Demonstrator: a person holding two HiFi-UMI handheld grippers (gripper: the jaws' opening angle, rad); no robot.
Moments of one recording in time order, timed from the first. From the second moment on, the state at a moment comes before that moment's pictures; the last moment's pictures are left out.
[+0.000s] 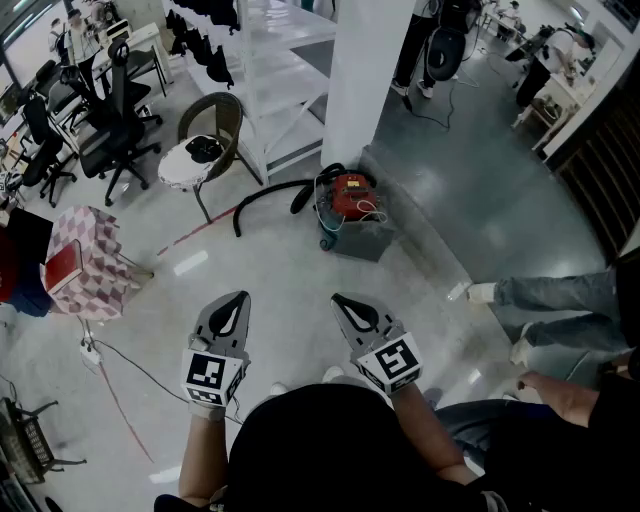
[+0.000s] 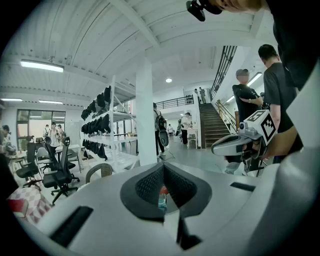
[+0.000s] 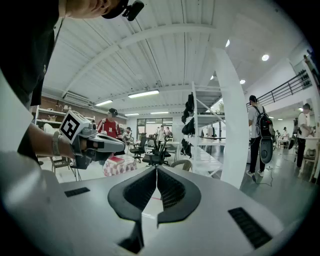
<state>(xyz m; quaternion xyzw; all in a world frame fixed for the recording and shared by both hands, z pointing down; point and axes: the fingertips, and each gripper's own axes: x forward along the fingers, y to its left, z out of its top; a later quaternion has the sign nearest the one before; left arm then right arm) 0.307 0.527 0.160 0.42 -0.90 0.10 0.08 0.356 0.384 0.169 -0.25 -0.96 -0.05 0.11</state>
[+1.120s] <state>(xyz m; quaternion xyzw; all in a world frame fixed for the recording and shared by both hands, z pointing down) 0.230 0.336 0.217 0.47 -0.86 0.12 0.13 0.293 0.201 0.212 -0.20 -0.97 0.03 0.11</state>
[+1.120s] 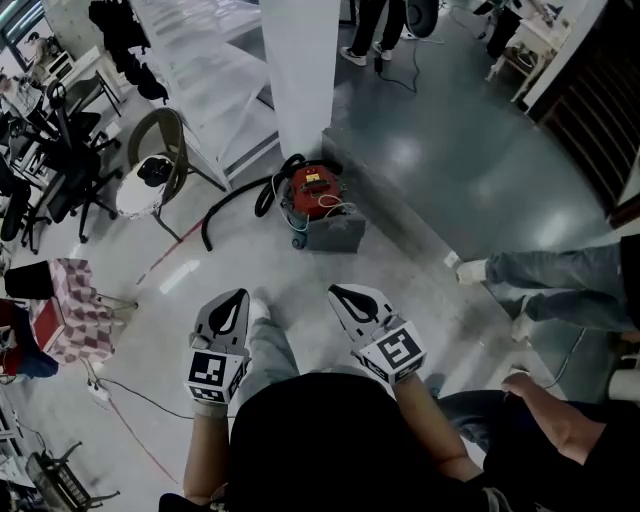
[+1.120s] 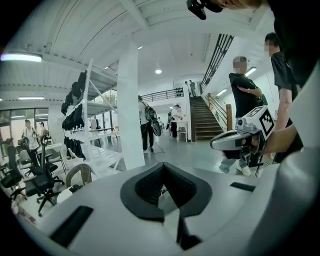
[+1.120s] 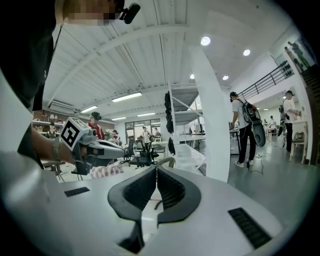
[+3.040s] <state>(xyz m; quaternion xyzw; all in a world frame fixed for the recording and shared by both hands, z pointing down) -0.141 0.191 0.309 0.68 -0.69 0.15 0.17 -0.013 0.078 0.288 0.08 -0.97 0.04 0.22</state>
